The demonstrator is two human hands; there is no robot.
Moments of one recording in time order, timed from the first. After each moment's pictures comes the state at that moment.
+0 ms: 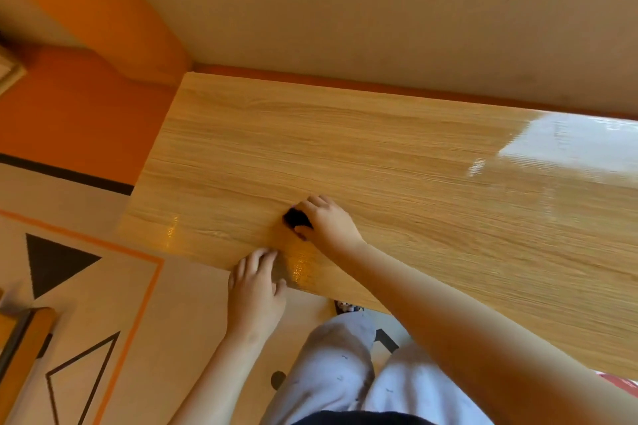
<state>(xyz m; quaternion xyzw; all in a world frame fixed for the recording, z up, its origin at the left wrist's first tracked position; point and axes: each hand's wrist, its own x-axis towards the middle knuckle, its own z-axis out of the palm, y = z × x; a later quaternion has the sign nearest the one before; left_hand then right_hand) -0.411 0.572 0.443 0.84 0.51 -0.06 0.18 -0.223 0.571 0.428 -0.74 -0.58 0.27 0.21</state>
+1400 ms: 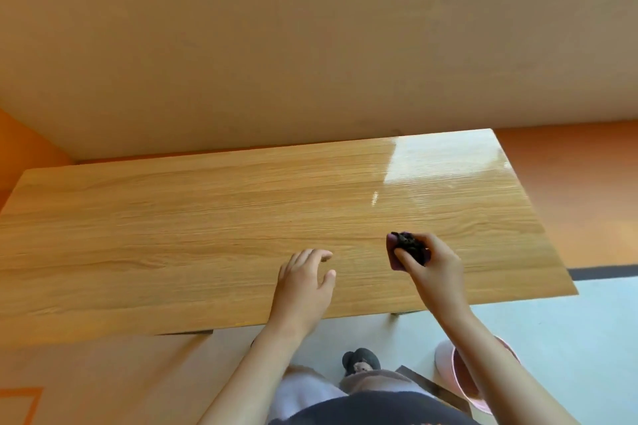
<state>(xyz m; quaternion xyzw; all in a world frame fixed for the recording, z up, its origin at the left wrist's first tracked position) -0.153 0.337 0.524 0.89 0.28 0.02 0.35 -0.020 0.167 0.510 -0.86 -0.14 0.11 0.47</state>
